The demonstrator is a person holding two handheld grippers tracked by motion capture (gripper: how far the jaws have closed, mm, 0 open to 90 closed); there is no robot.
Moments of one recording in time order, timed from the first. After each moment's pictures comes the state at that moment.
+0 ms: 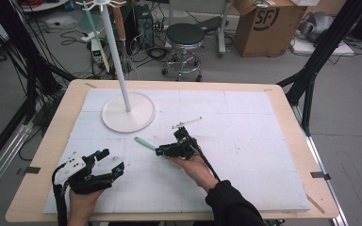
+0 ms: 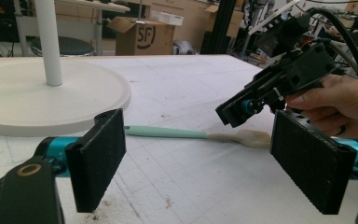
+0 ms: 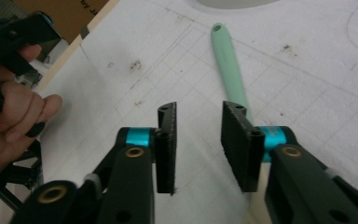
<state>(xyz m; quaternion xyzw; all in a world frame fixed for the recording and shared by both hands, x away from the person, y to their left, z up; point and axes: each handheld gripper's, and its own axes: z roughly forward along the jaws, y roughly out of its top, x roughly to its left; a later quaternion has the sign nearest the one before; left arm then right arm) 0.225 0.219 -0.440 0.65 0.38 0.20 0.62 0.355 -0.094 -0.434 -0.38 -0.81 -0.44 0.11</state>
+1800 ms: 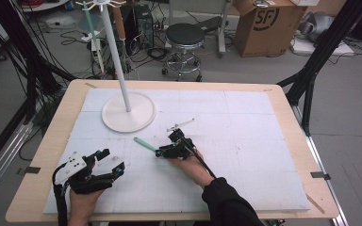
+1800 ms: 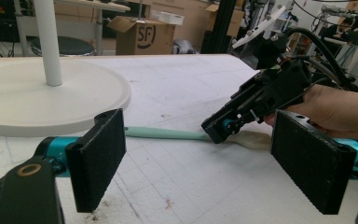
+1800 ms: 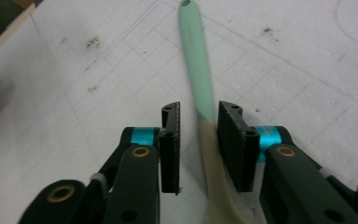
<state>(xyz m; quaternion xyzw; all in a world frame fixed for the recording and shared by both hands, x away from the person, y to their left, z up) 0.225 0.218 -0.440 0.66 0.38 0.20 0.62 0.363 -0.081 -0.455 -0.36 -0.84 -0.40 0.06</state>
